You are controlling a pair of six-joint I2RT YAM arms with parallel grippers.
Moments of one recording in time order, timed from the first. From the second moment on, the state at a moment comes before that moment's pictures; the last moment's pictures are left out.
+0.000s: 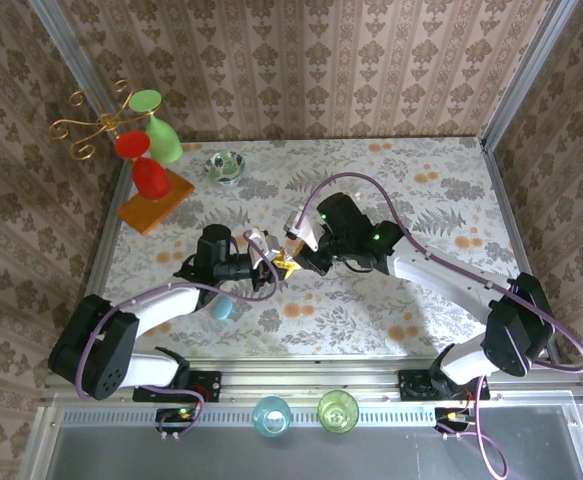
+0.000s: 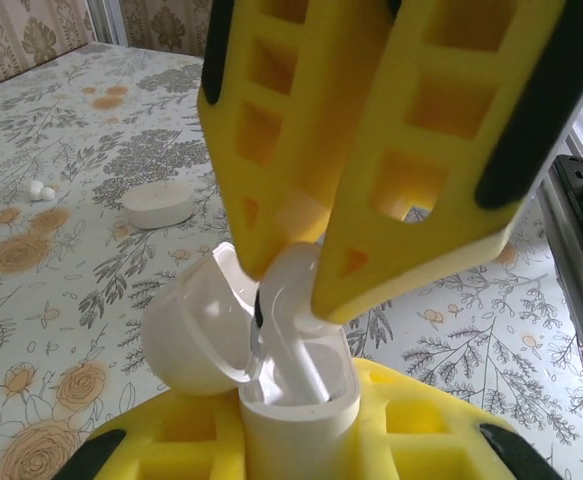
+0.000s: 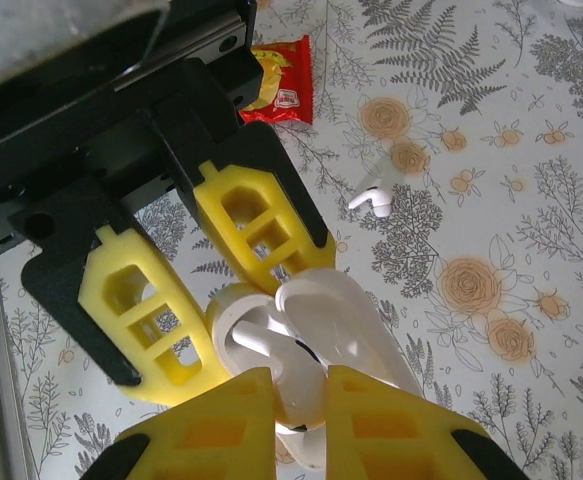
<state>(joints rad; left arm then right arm) -0.55 1.32 0.50 0.43 0.82 0.24 0.74 1.47 1.15 -0.47 -0.27 -0.26</state>
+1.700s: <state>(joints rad) -0.50 1.36 0.45 0.71 0.85 0.04 0.51 1.26 0.98 -0.19 -0.45 0.04</state>
